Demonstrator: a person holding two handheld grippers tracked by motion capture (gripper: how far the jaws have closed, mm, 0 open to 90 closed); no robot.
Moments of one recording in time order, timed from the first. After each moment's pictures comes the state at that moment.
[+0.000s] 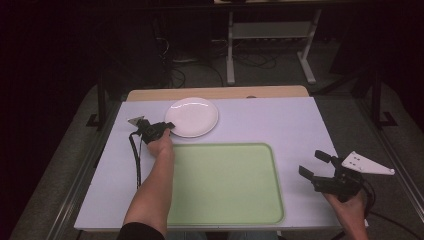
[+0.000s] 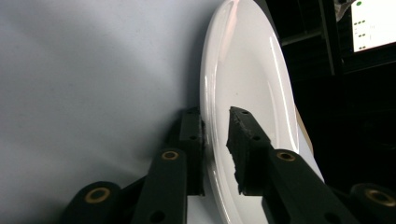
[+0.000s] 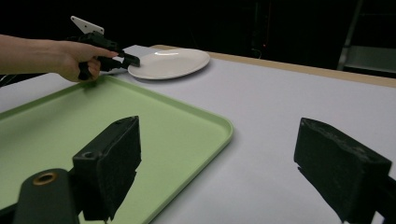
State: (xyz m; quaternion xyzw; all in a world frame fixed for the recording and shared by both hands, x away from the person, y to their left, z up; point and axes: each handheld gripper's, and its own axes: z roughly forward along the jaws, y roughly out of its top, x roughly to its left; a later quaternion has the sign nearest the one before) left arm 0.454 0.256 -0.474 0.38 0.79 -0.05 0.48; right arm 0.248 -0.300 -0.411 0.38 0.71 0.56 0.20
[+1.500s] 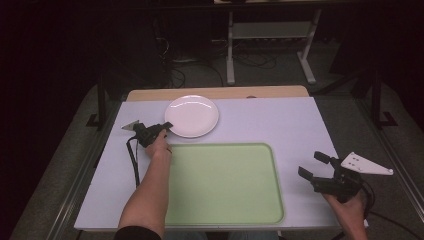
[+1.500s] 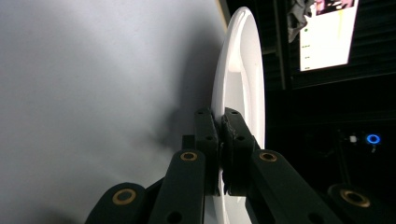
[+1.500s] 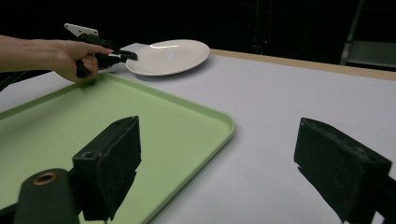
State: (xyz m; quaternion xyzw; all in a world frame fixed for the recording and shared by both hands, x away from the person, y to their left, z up) left arm 0.445 0.268 -0.482 0.32 0.76 -0.10 0.55; right arm 0.248 -0.300 -0.414 0.39 0.71 0.56 0.20
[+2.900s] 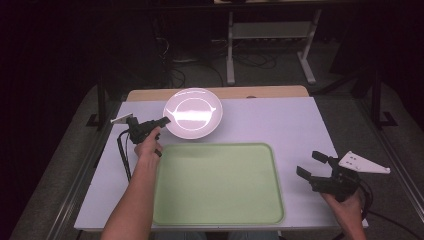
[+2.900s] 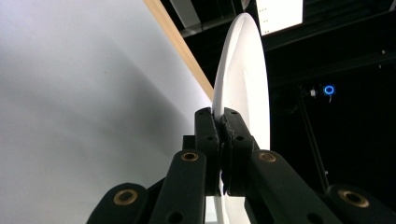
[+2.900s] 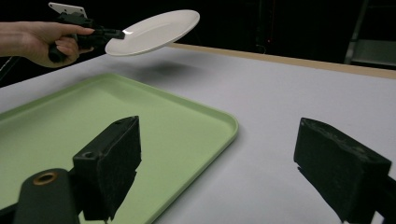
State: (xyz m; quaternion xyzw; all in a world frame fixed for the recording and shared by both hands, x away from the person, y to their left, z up) left arm 0.426 0.279 -0.440 0.40 0.69 -0.14 0.59; right arm 0.252 -0.297 -0.416 0.39 0.71 0.56 0.19
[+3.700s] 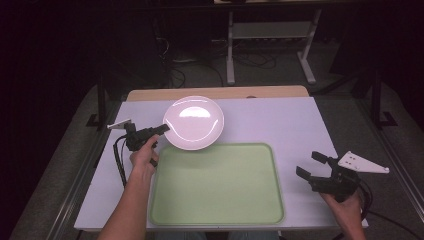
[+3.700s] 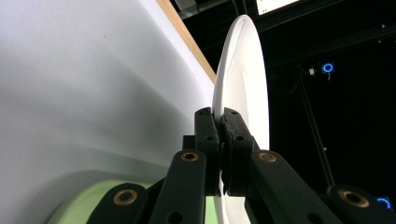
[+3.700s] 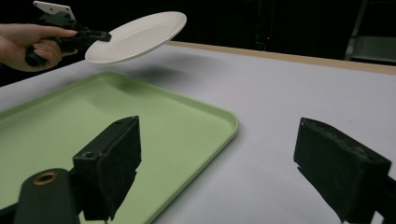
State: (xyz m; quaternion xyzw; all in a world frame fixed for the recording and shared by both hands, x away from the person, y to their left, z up) left arm 0.400 0.286 -0.438 0.43 0.67 -0.15 0.59; right arm 0.252 -0.296 -0.417 0.39 0.71 0.56 0.19
